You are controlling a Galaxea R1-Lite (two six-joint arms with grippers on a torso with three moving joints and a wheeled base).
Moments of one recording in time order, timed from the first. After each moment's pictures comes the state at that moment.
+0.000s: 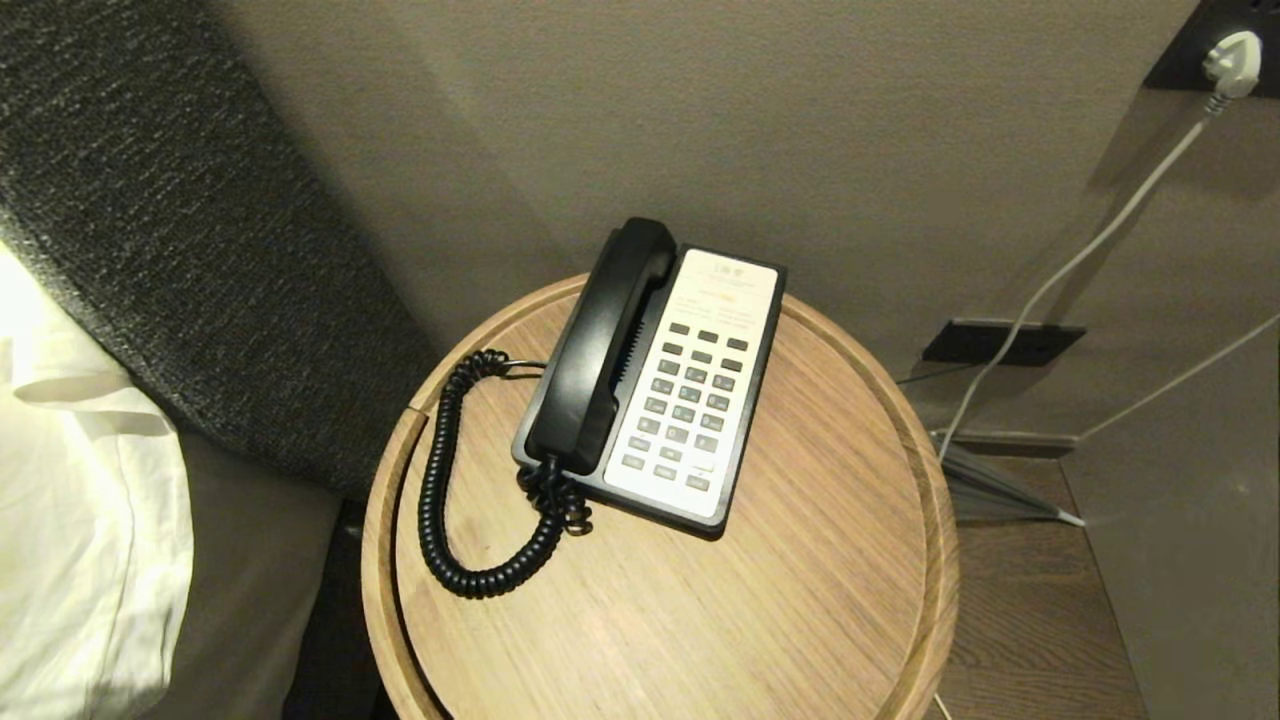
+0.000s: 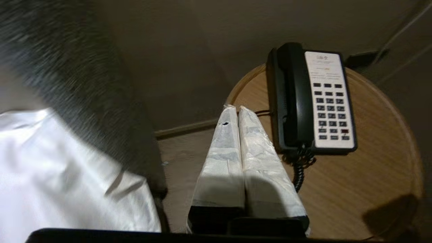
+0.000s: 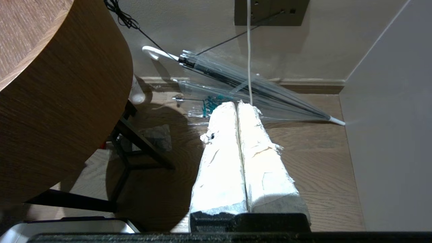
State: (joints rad) left arm -0.06 0.92 -1.39 0.51 -0.36 0.09; right arm -0.01 0.00 0.00 -0.05 0.00 0.02
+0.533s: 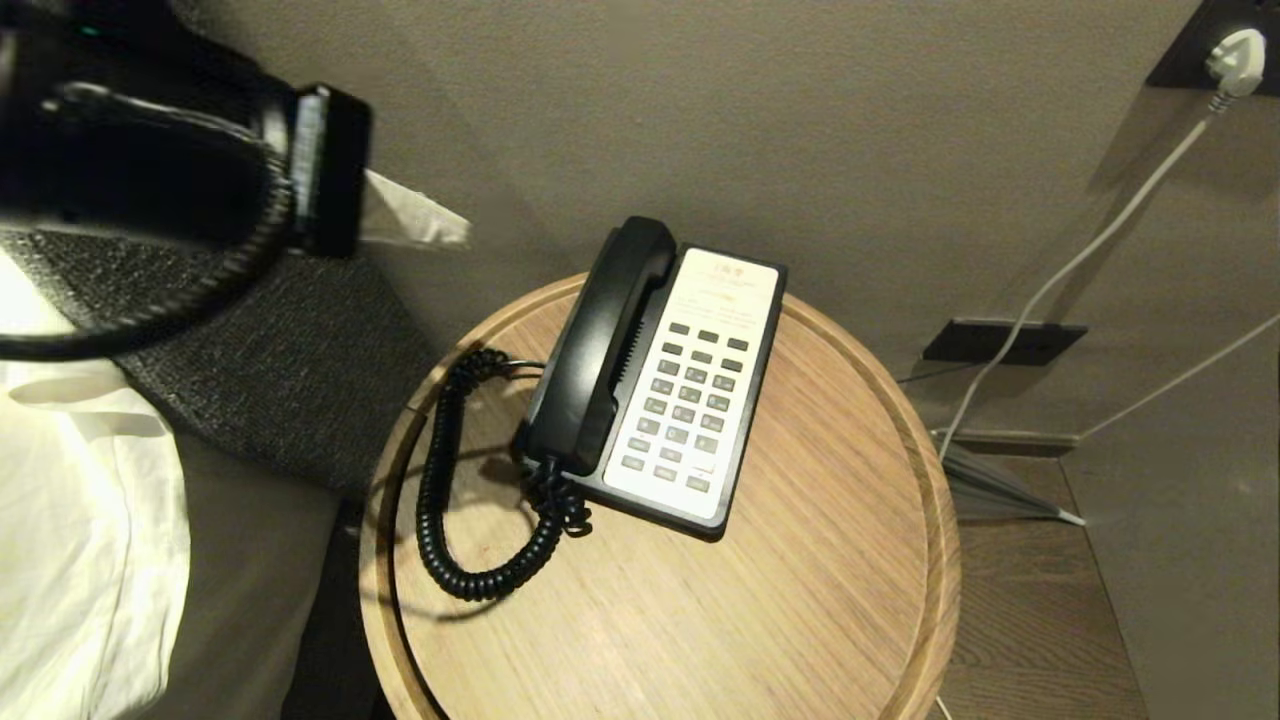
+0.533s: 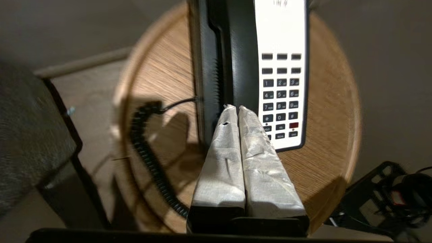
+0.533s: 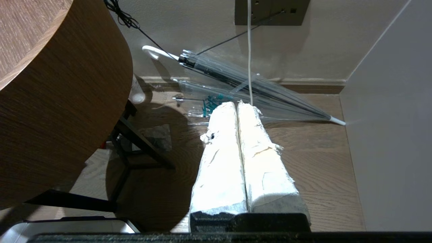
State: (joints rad) left arm -0.65 1.50 -1.80 0.75 0.00 -0.13; right arm -0.01 0.00 0.00 -0.05 0.00 0.02
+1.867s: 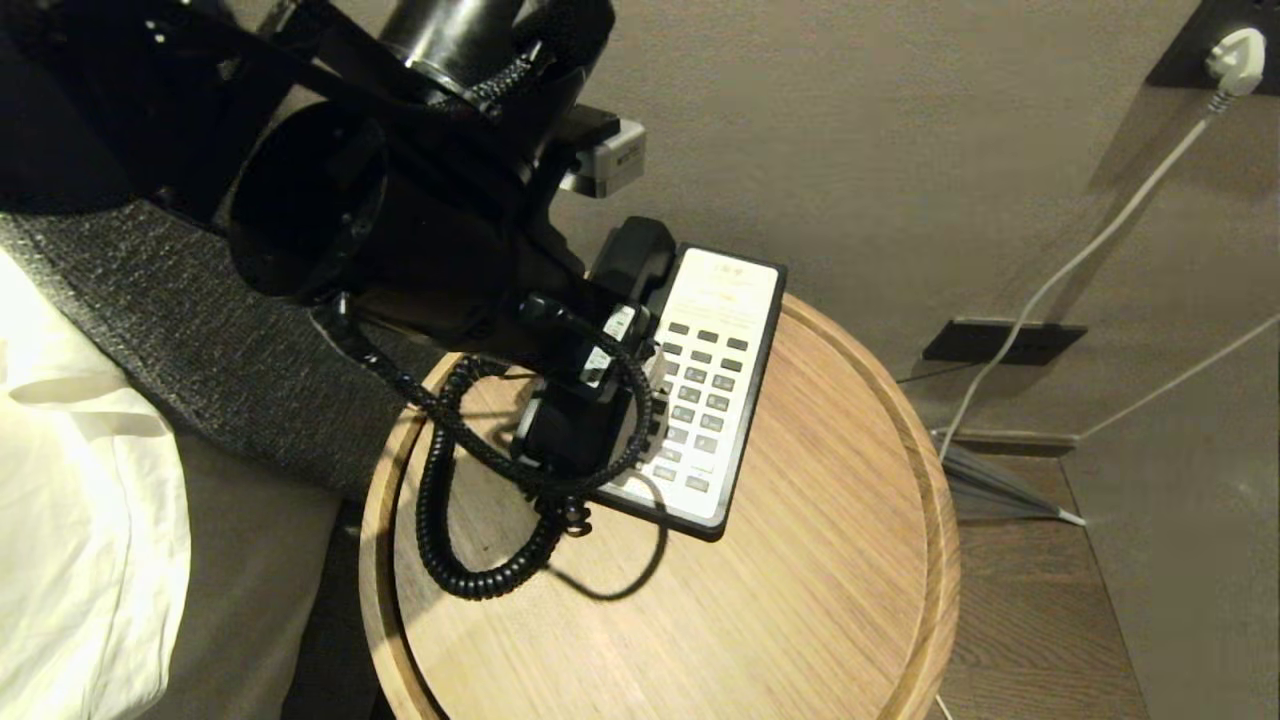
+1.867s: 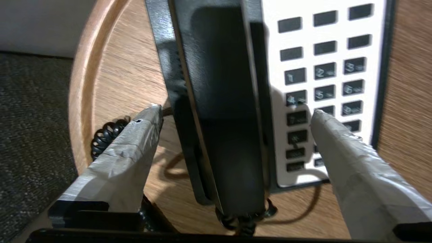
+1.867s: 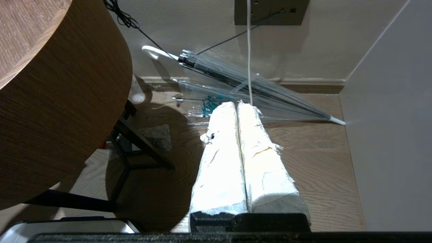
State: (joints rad) left arm -0.85 1.78 -1.88 0.80 0.34 -0.06; right arm -0.01 0.00 0.00 -0.05 0.00 0.02
